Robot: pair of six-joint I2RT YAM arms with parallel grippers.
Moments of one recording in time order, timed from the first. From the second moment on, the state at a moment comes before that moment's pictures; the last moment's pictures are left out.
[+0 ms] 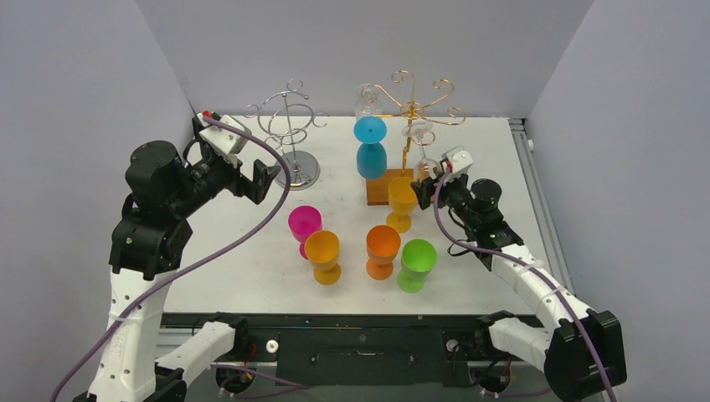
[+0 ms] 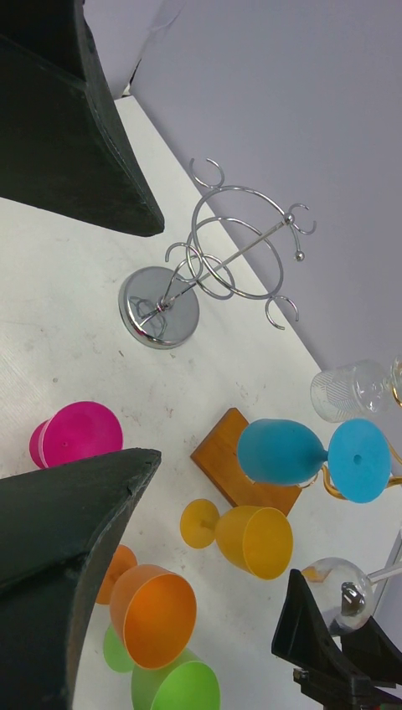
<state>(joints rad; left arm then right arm) -0.23 0.95 1.49 -0.68 0.36 0.25 0.30 1.06 0.65 0.27 -0.23 -0.10</state>
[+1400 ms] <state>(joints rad) -0.23 0.96 1.49 -0.68 0.34 0.25 0.26 1.17 0.57 0.73 -0.35 -0.02</state>
